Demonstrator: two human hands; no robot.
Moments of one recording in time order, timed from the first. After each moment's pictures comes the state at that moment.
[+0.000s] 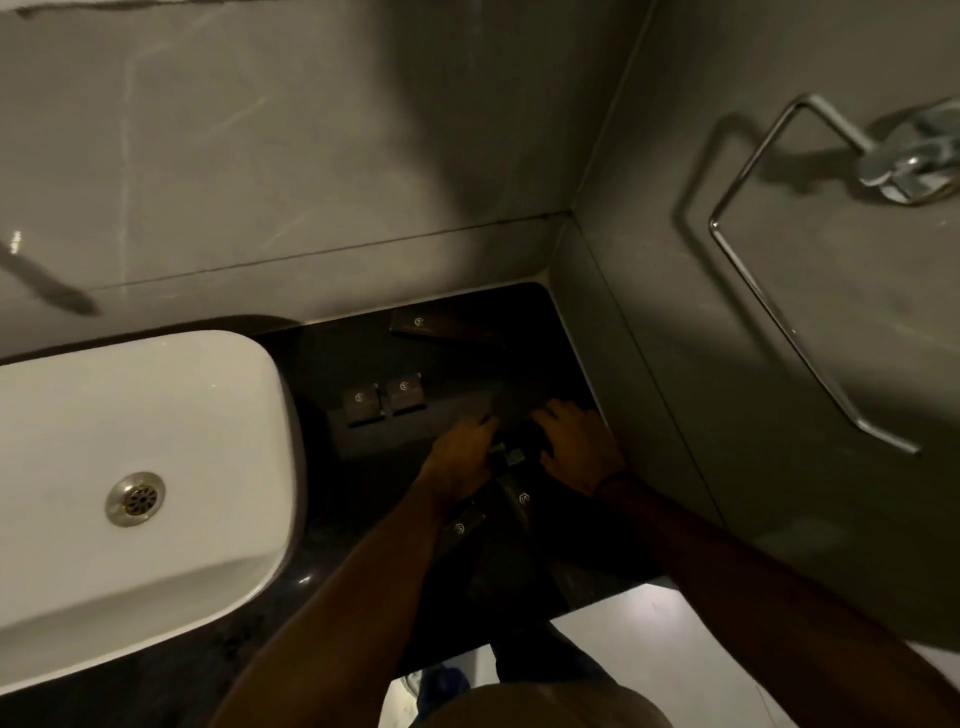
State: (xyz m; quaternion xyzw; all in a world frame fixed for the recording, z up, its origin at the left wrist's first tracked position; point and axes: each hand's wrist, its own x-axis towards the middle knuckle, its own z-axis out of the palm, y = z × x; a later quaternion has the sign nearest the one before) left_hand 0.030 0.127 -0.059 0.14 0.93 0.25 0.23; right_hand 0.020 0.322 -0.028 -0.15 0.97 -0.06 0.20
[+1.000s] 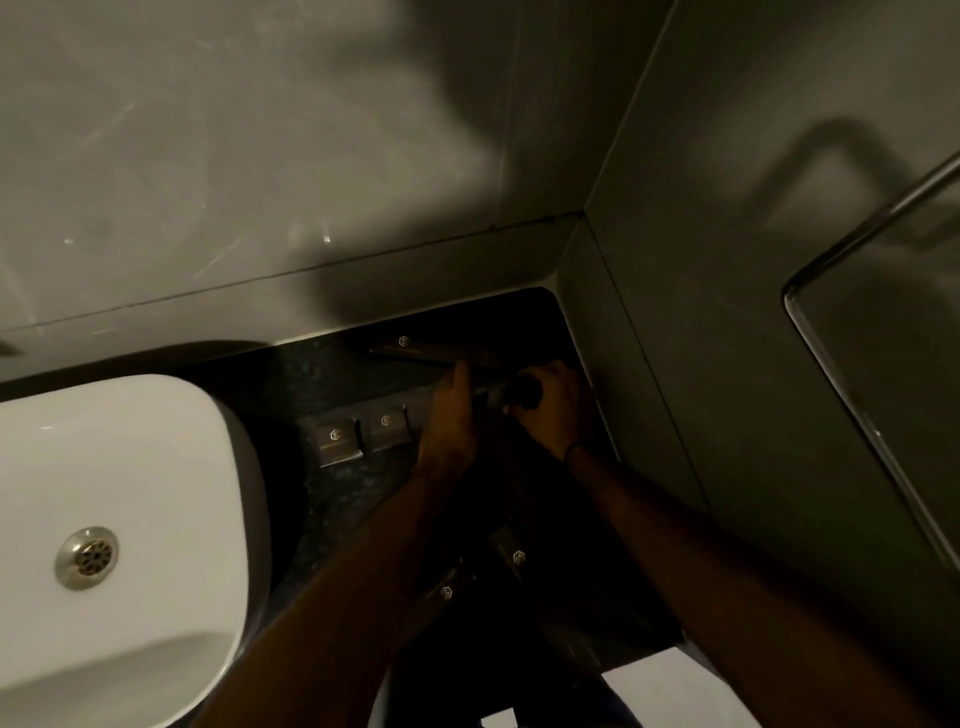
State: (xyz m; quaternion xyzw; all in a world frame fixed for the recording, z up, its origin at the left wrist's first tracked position) left_hand -0.068 0.137 -0.087 -0.06 0.90 0.41 0.14; right_hand -0.086 0.300 -0.068 0.05 0.94 -0.30 0.15
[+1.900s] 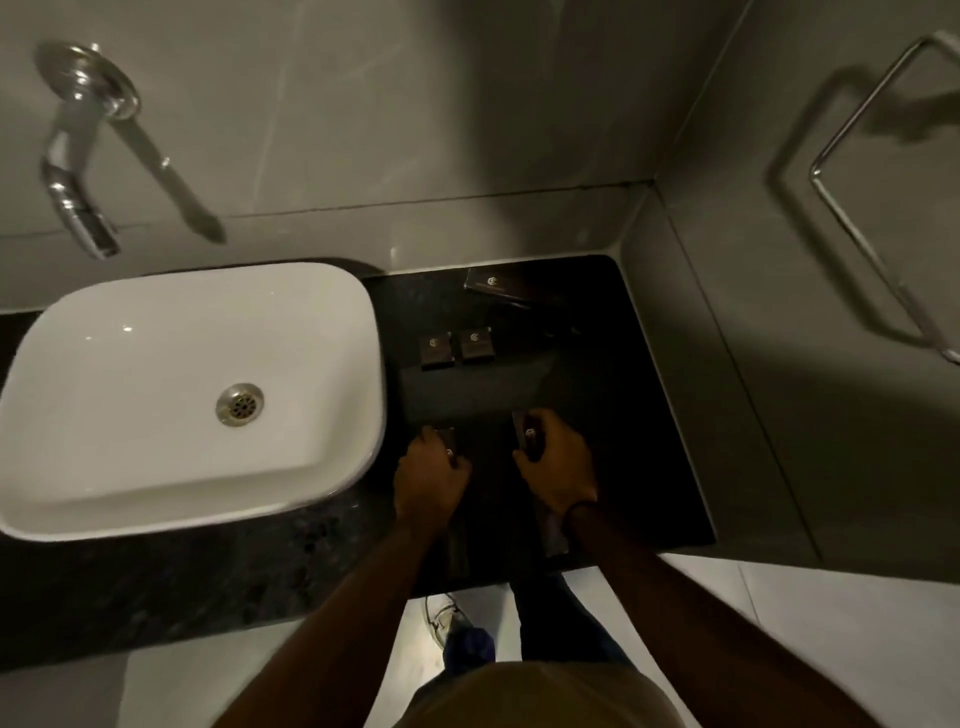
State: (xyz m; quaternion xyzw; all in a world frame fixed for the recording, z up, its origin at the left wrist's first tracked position) left_hand 0.164 0.048 -0.043 -0.25 0.91 0.29 0.14; right_hand 0.124 0.221 -0.043 0.04 0.92 -0.34 0.18
